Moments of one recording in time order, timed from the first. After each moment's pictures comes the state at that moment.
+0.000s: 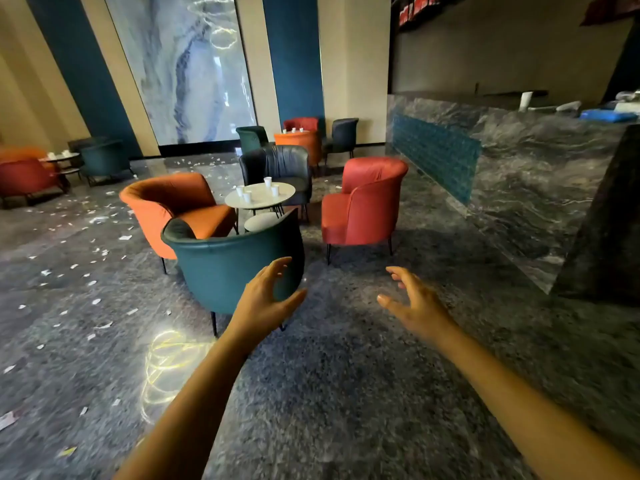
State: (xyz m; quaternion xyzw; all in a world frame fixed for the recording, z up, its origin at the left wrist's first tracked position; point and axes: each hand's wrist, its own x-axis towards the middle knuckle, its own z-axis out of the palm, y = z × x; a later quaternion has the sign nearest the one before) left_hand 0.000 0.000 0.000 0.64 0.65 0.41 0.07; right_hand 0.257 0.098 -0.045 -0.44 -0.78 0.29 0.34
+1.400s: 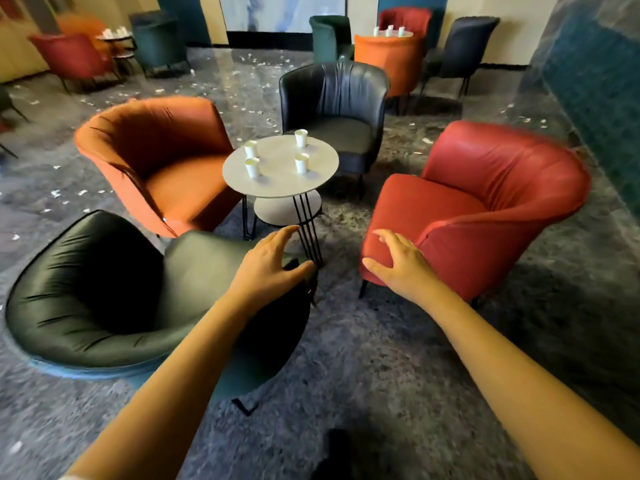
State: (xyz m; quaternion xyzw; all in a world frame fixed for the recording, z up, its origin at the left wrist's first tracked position) left_hand -0.265 0.926 -0.076 0.53 0.79 0.30 0.08; right_hand -0.075 1.090 -0.102 -0.34 -0.89 0.25 0.17
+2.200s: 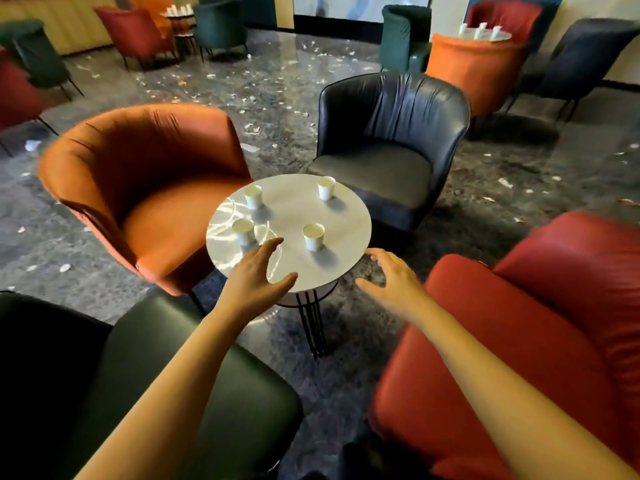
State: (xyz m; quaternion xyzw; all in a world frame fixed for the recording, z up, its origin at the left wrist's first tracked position) left_hand -0.568 1.355 -0.124 0.39 0.85 0.35 0.06; right_hand -0.419 1.563 -0.156 -0.24 -0.91 0.31 0.09
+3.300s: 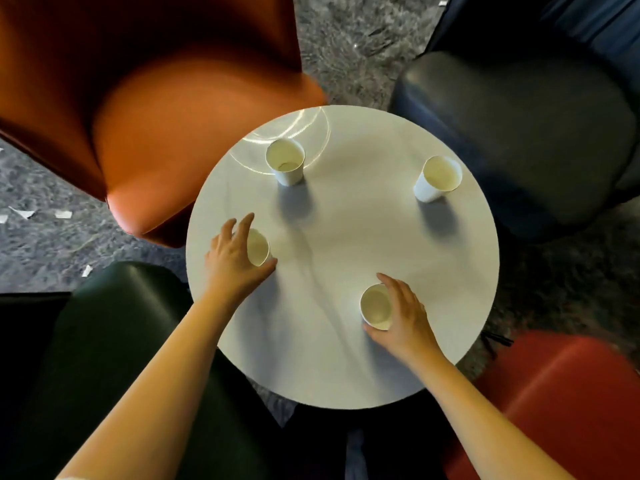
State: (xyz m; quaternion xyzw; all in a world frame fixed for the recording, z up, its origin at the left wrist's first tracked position) left_hand -0.939 1.496 -0.344 0.06 0.96 0.22 0.18; right_hand -0.763 1.713 -0.386 -0.20 -0.91 0.34 -0.10
